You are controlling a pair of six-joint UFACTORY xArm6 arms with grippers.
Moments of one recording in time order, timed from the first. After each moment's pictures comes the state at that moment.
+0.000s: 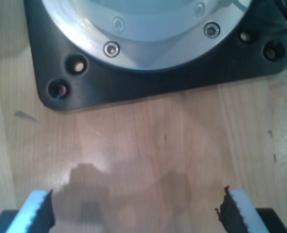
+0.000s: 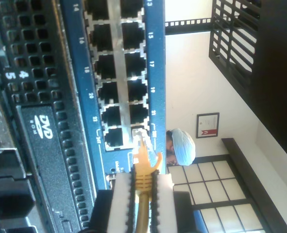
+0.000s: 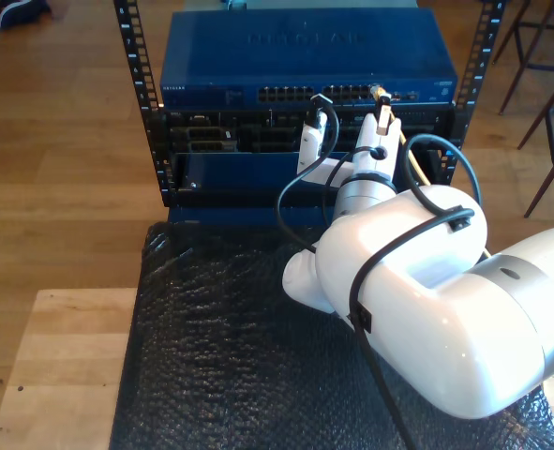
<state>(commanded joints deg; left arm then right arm) 81.3 -31.6 -4.3 -2.8 57.1 -177.5 30.3 44.9 -74.5 46.1 -74.5 -107.7</state>
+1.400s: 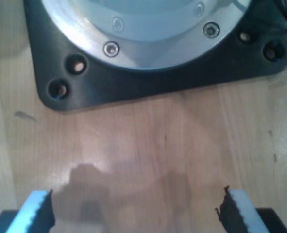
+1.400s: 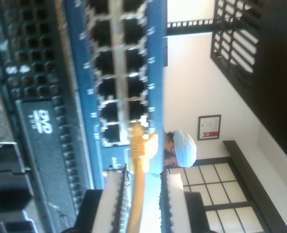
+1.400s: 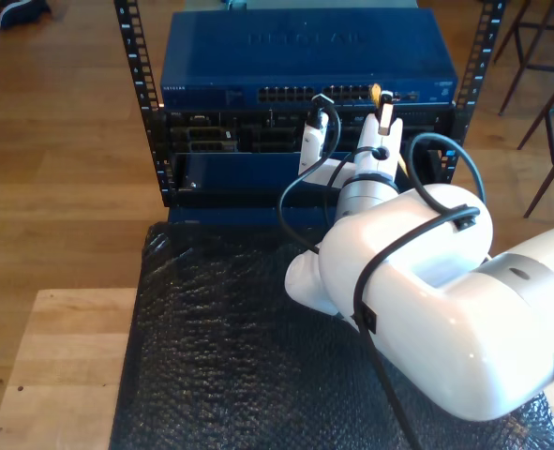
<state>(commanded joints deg) 81.3 -31.6 -4.3 -2.8 57.1 -177.6 30.9 40.7 -69.9 45.8 -74.3 -107.6</state>
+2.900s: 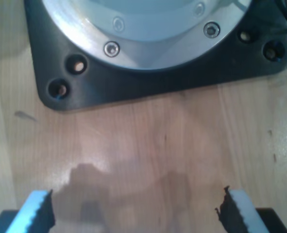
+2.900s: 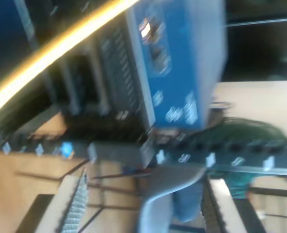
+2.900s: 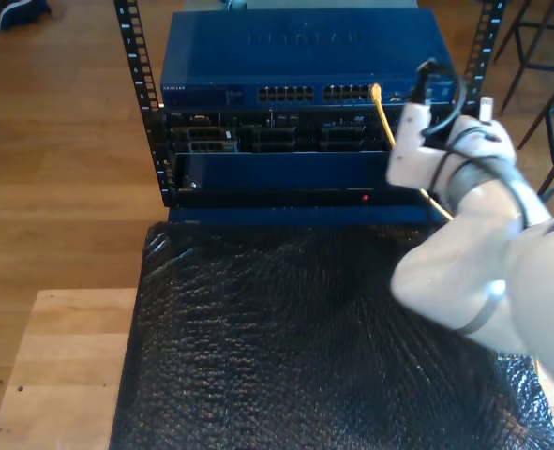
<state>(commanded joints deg) 81.3 -31.6 -4.3 -2.8 57.1 -177.5 16.9 1.2 -38.6 44.4 -31.2 -113.5</state>
